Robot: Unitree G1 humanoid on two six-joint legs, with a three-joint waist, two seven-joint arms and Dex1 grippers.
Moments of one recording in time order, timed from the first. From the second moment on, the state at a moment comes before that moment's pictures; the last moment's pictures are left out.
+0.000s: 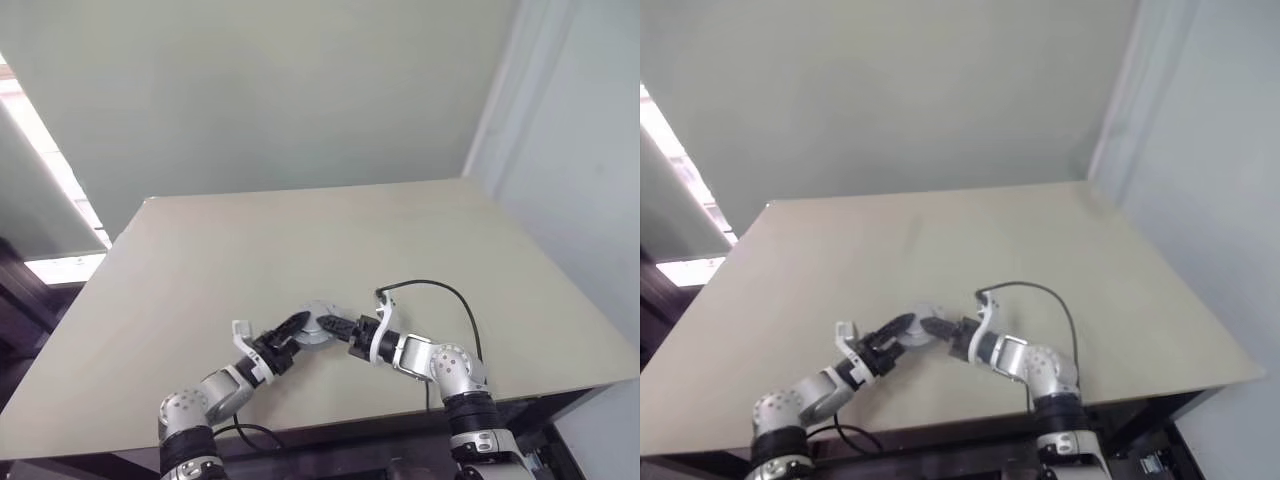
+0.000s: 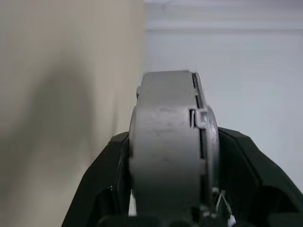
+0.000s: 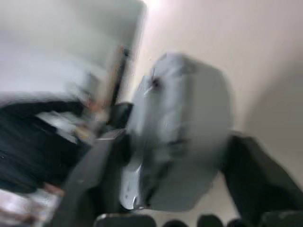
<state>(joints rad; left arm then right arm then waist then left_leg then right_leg) -0.25 0.07 0.60 0.40 -1.07 1.25 -0.39 -0.38 0.05 -0.03 0.25 0.67 0.95 0.37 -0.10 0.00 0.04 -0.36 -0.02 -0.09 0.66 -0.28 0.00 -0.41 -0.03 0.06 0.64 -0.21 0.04</state>
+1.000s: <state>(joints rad) -0.27 0.19 0.65 0.29 -1.05 0.94 -0.29 -0.38 -0.01 -0.05 0.24 0.45 0.58 0.38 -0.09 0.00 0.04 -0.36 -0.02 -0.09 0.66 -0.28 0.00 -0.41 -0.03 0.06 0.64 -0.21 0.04</state>
